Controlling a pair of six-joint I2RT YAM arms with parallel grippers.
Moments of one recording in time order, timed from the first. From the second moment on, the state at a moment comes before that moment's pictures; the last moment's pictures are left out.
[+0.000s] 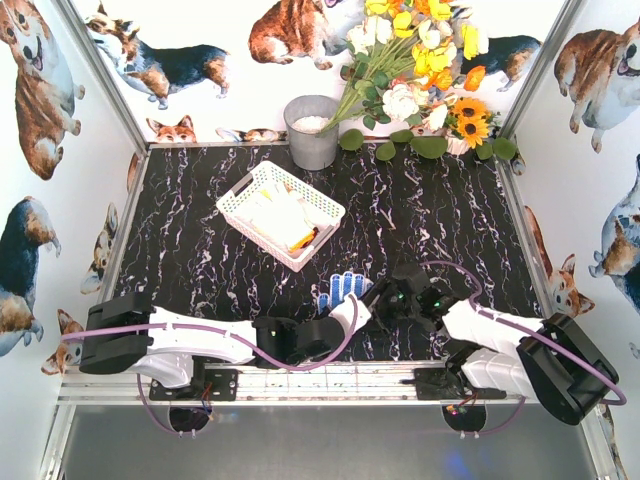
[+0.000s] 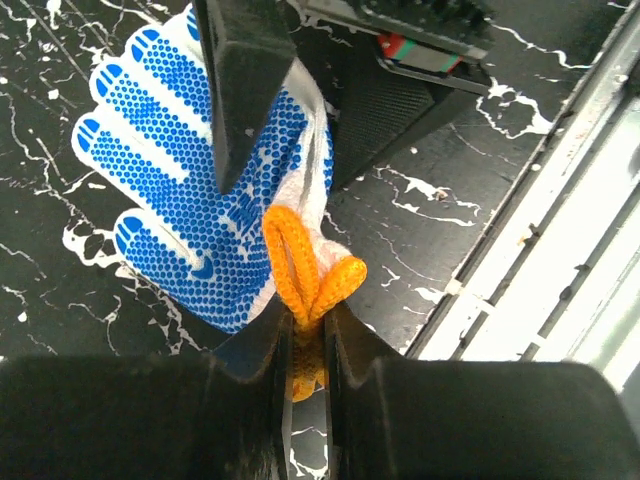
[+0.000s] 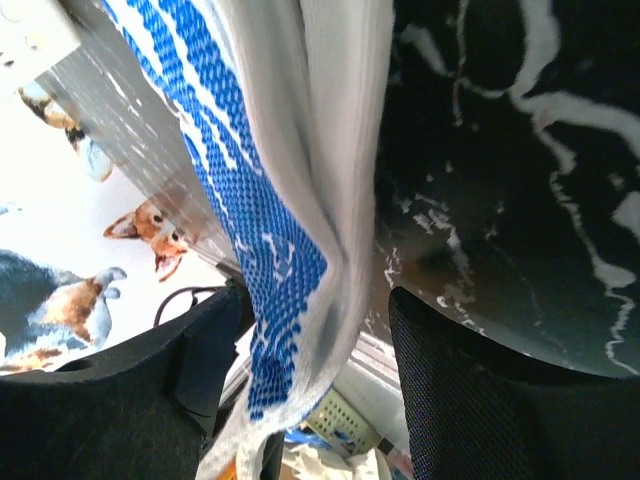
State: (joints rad) left arm -1.44 1.39 0.69 0.00 -0.44 -0.25; right arm 0.61 1.14 0.30 -0.01 -0.39 1.47
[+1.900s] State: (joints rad) left arm -0.86 1.01 0.38 0.31 0.20 -0.79; right arm 0.65 1.21 0.27 0.36 -0.44 1.36
